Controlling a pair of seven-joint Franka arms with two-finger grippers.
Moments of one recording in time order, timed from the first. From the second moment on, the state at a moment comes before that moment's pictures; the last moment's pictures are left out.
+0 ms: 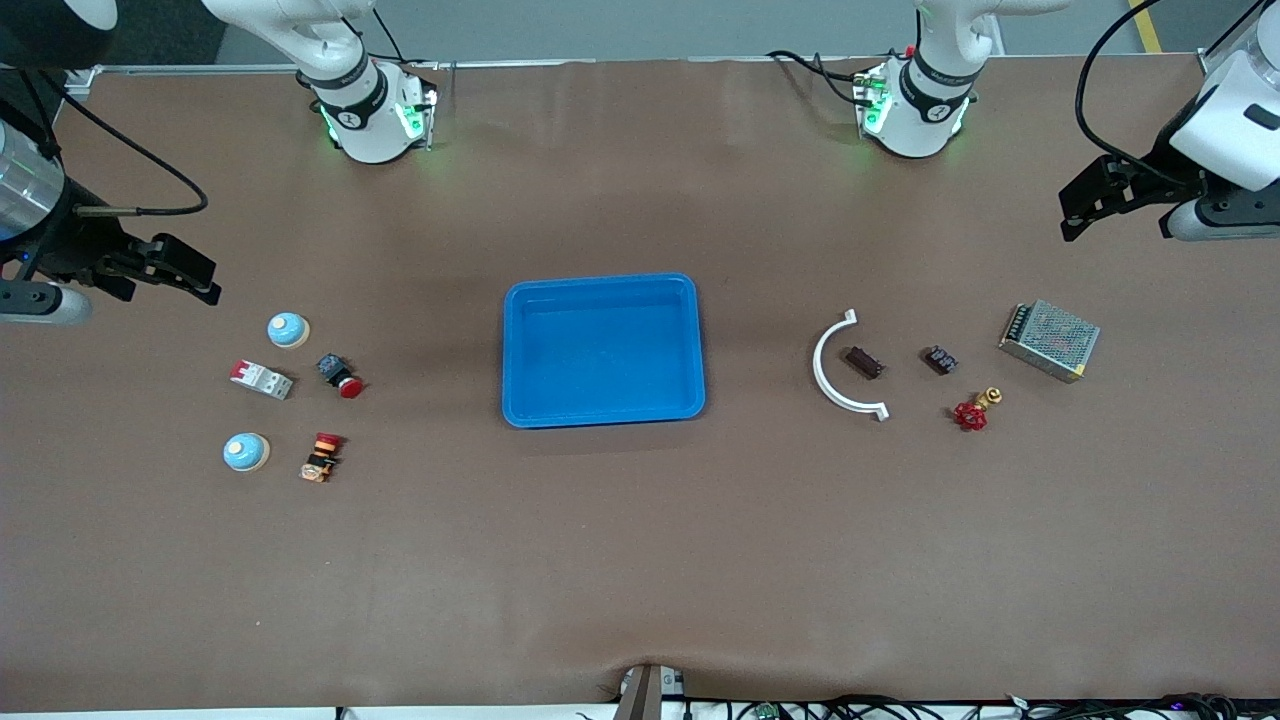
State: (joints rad) left arm -0.05 -0.06 -0.10 -1.56 0.05 1.52 -0.14; right arm 0.05 0.04 0.02 -1.54 0.00 1.59 0.13
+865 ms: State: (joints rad) left arm -0.05 -0.06 -0.10 -1.55 0.05 1.52 -0.14; right arm 0.04 -0.02 -0.03 -1.55 0.00 1.53 0.04
